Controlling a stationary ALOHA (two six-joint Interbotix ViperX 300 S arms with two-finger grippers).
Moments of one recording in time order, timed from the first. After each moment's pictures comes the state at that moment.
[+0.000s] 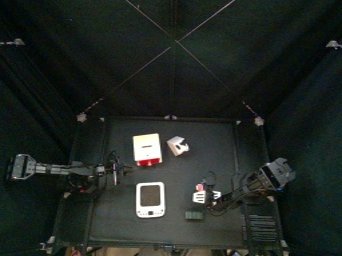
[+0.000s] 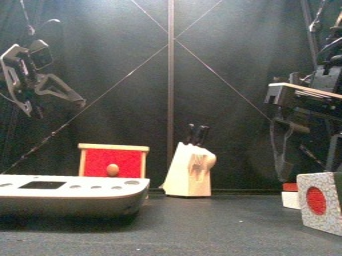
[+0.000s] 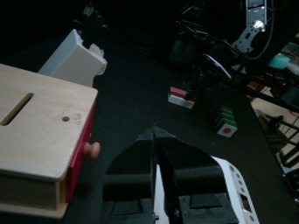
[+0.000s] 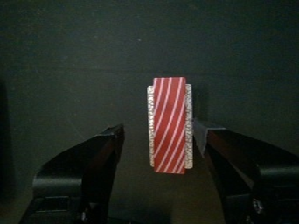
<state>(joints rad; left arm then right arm) 0.11 -0.69 1.39 -0.08 -0.56 -0.23 0.48 0.01 0.75 -0.71 0.87 2.50</state>
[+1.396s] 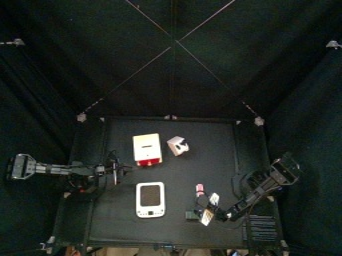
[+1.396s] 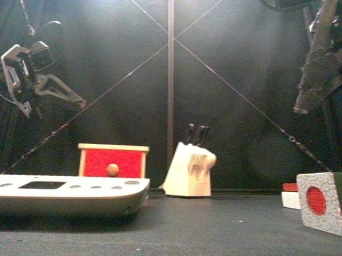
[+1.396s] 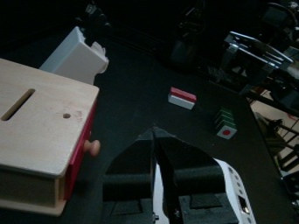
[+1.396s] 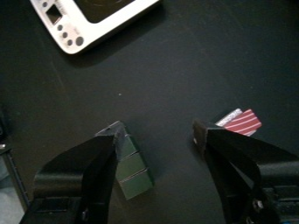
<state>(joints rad) 0.10 -0.69 1.39 -0.11 -0.57 -0.23 0.71 -0.15 0.71 -0.95 0.85 1.80</state>
